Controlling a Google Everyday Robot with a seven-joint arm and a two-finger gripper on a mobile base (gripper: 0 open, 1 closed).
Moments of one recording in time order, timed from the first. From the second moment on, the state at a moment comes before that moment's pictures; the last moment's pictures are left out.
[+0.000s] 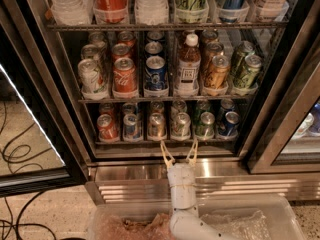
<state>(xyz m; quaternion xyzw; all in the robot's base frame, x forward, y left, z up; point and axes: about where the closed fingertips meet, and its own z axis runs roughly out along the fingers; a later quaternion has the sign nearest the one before) 0.599 -0.090 0.606 -0.04 0.57 -0.06 0.82</state>
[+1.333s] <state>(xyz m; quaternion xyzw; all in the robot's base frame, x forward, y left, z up) 0.611 -0.083 0.609 -0.04 0.56 -0.05 0.82</state>
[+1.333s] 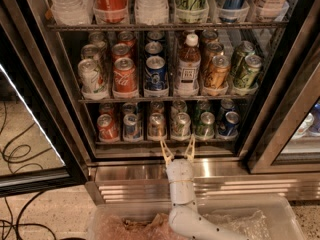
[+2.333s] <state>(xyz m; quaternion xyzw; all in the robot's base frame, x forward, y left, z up) 0.631 -0.082 0.609 -0.02 0.56 -0.04 0.83</state>
